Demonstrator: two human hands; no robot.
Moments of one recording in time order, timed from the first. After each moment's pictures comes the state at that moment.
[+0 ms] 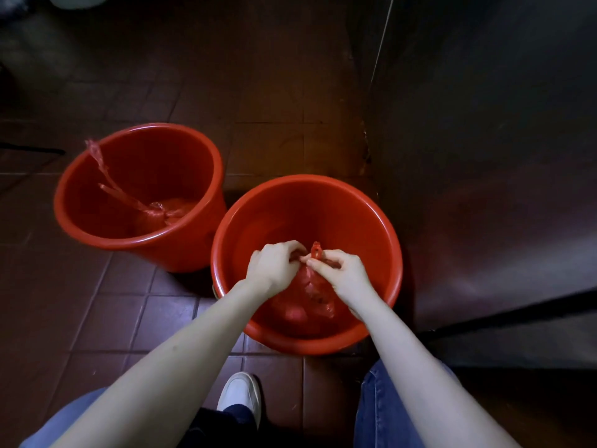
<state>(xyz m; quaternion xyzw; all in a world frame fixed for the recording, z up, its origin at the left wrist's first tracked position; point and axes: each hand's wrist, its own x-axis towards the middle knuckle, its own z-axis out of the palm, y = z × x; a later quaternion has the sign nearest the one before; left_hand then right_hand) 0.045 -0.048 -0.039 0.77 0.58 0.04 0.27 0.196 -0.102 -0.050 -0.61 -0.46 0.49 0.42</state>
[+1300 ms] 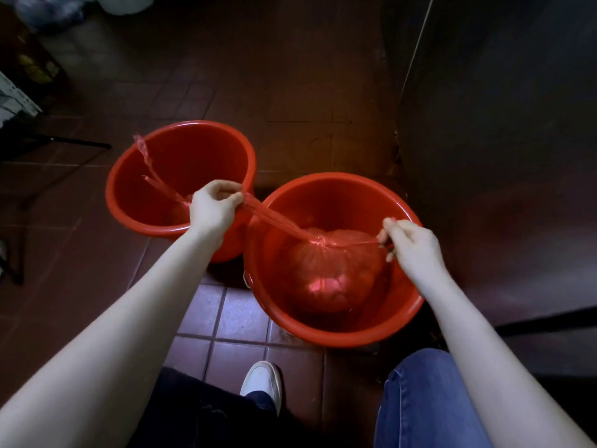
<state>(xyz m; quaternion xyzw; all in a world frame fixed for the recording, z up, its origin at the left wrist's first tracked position) -0.061 -0.003 0.019 0.48 0.72 0.39 0.33 0.241 -0.088 -0.009 -0.68 -0.51 0.35 0.39</state>
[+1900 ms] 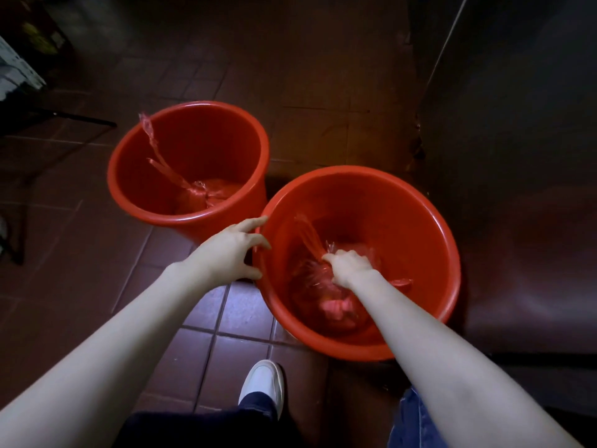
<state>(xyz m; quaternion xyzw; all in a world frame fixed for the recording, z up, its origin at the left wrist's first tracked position) -0.095 -0.034 -0.011 0.80 0.54 -0.04 0.24 0.152 -0.026 -0.123 -0.62 -0.72 0.26 -0.19</state>
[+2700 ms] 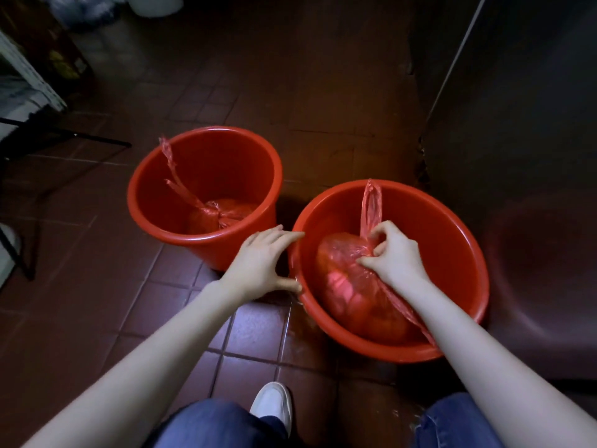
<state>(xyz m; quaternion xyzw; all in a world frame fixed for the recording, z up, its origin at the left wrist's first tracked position) -0.081 -0.024 -0.036 0.83 0.51 0.12 0.20 0.182 -0.036 -0.018 -0.73 -0.58 0.29 0.21</state>
